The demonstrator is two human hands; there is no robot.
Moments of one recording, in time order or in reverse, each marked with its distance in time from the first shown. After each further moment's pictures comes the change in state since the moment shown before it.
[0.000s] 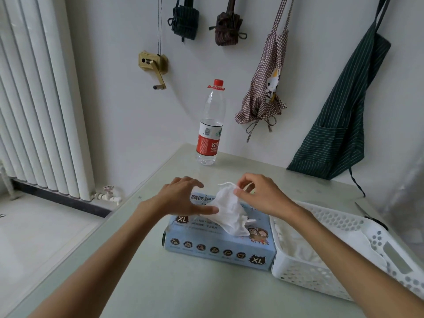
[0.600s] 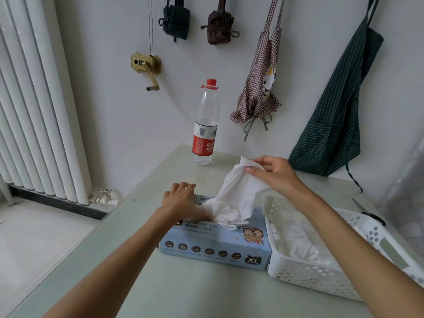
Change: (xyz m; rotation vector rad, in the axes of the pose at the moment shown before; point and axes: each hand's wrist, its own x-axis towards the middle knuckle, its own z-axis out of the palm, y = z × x) left_hand 0.032 0.006 0.032 0.115 0.050 -0.162; right_hand 0.003 0.010 -0.037 0.568 0.171 0.055
